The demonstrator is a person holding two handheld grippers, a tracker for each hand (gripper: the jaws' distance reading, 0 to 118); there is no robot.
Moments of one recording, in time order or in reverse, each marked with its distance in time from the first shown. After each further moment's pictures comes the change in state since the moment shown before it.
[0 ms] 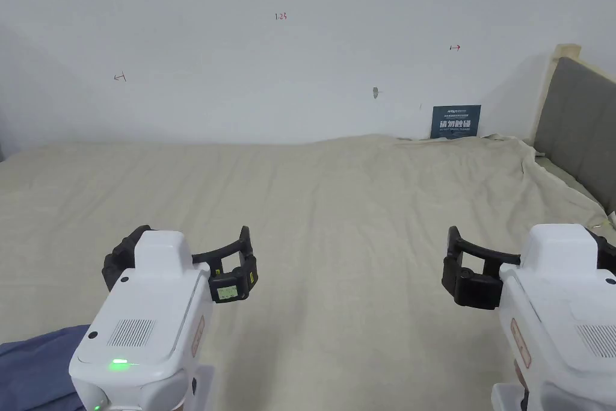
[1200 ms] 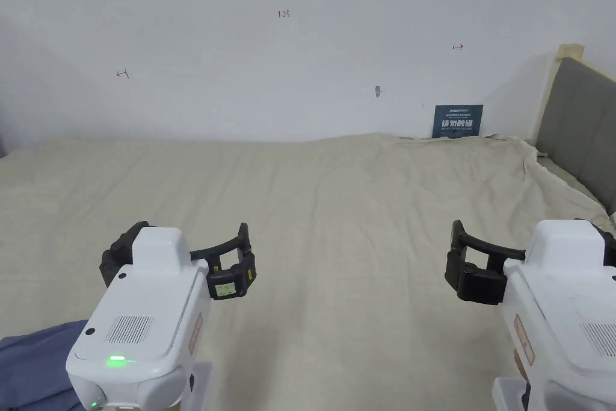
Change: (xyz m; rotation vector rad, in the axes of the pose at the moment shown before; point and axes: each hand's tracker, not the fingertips) left arm -0.004 0.001 0.004 0.007 0.004 -0.001; right arm -0.002 0.003 0.004 0.025 -0.004 0.001
